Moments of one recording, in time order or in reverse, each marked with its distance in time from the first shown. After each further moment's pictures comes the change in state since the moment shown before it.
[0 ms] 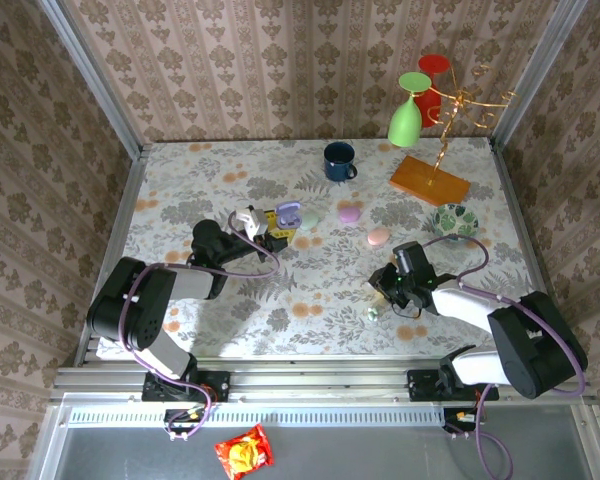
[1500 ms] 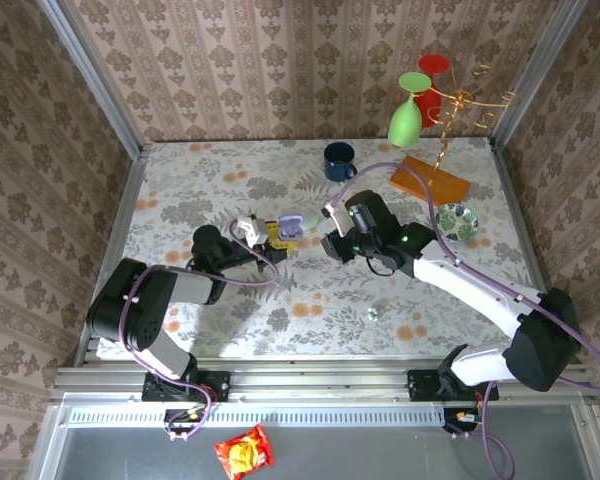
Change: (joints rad) left arm -0.006 -0.003 -0.051 0.000 0.080 -0.001; right arm 0.319 0.040 0.709 -0.436 0.107 -1.038
